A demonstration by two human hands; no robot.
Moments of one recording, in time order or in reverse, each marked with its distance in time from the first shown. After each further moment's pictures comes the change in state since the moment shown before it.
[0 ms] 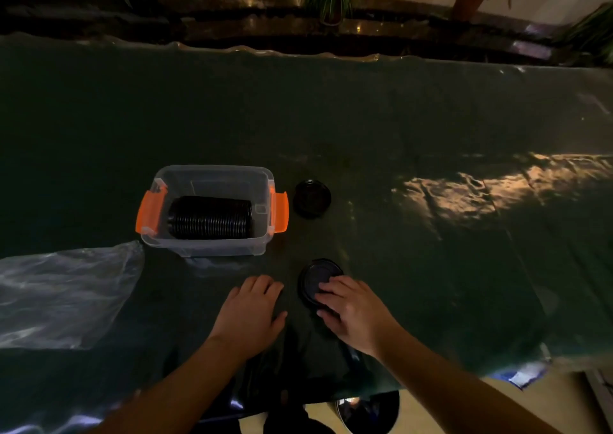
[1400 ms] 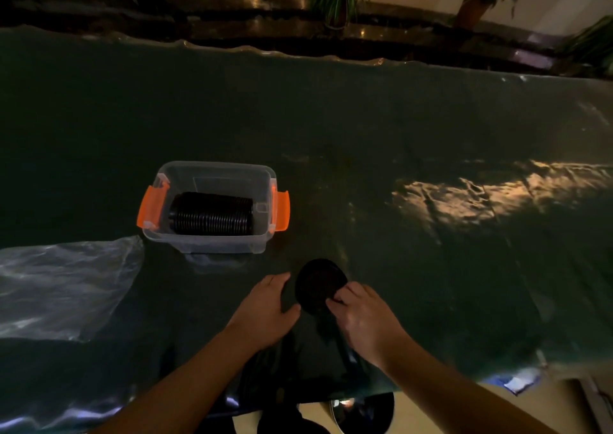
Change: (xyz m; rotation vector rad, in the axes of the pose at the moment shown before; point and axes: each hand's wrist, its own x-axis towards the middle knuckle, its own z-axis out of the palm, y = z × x) left_hand 0.011 0.020 0.003 -0.556 -0.066 -0.149; right_hand -0.013 -0.003 -0.016 -0.288 -0.148 -0.049
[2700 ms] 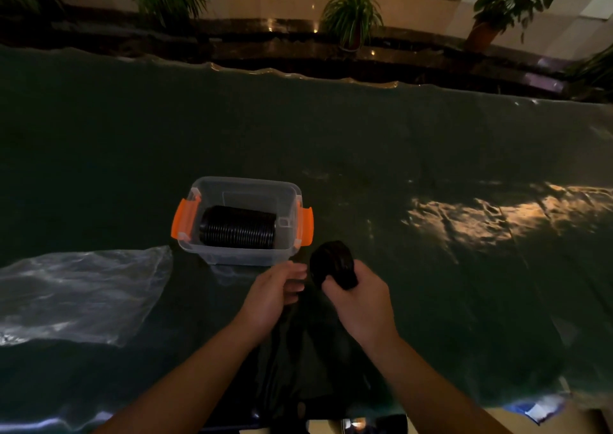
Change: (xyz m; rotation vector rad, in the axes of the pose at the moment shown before) left_hand -0.004 0.015 -0.055 -1.001 0.128 -0.206; right_hand 0.072 -0.051 -0.054 0.946 0.314 0.810
